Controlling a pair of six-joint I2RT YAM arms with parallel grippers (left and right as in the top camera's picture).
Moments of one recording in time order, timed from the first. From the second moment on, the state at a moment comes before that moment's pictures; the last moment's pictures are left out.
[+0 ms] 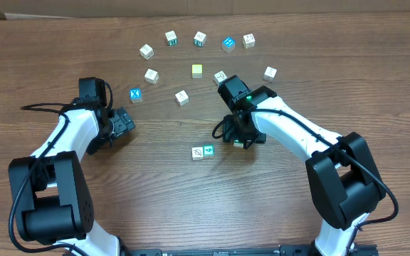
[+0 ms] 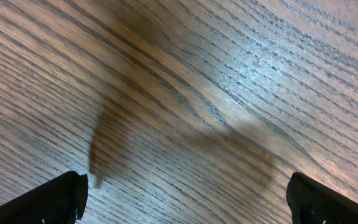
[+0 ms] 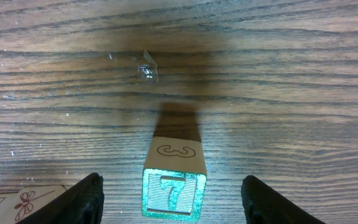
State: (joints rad) left arm 0.11 1.80 1.06 -0.62 -0.08 -0.50; right arm 0.54 1.94 1.35 -0.90 0.04 0.59
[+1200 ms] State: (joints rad) left arm 0.11 1.80 1.06 -0.62 -0.08 -0.50; right arm 0.54 1.94 1.35 -0.91 0.04 0.59
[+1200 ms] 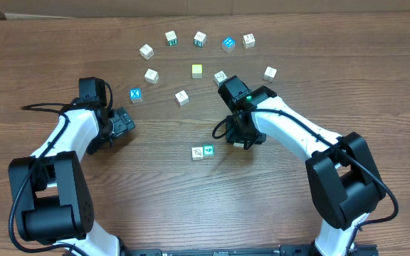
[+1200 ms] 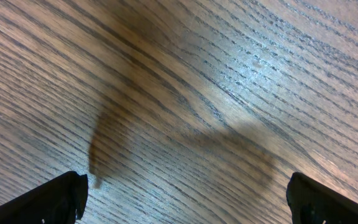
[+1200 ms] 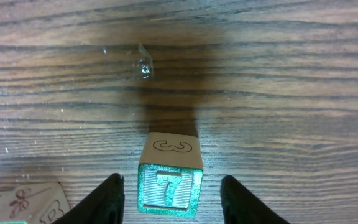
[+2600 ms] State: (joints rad) left arm 0.11 1.80 1.06 -0.62 -0.08 -0.50; right arm 0.54 1.96 1.35 -0.93 0.01 0.59
